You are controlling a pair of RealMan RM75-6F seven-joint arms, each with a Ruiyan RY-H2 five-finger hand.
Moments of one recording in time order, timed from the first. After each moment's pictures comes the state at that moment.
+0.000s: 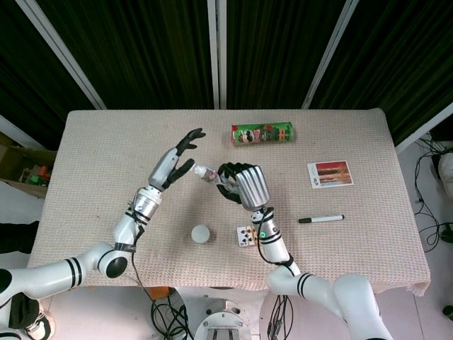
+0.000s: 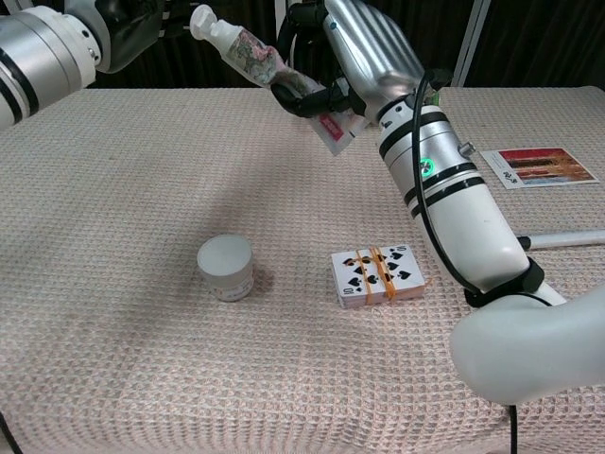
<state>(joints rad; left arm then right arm) -0.76 -1.60 -0.38 -1.44 1.27 0.99 -0.55 0.89 -2.20 0.32 -0.73 -1.46 1.46 0.13</state>
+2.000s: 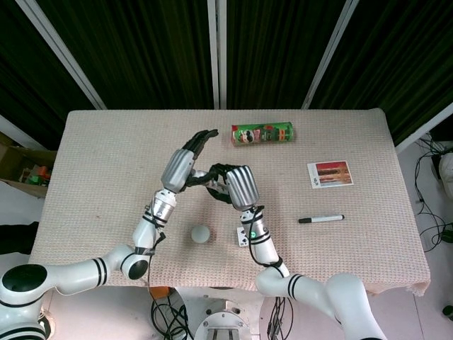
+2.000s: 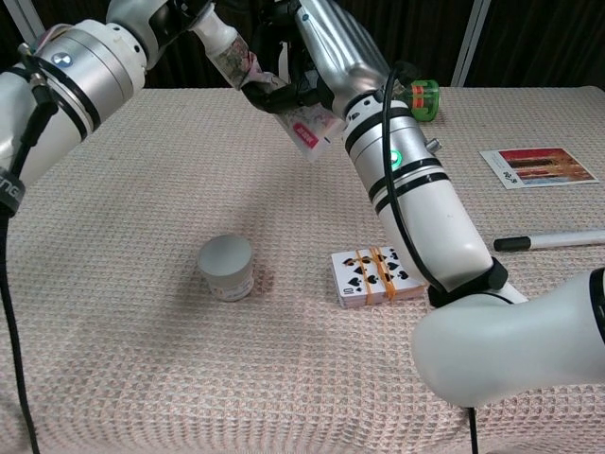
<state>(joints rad) -0.83 -1.77 -0.35 -1.30 1.31 1.16 -0.25 0.93 -2.23 0.38 -0.78 -1.43 1.41 0.19</state>
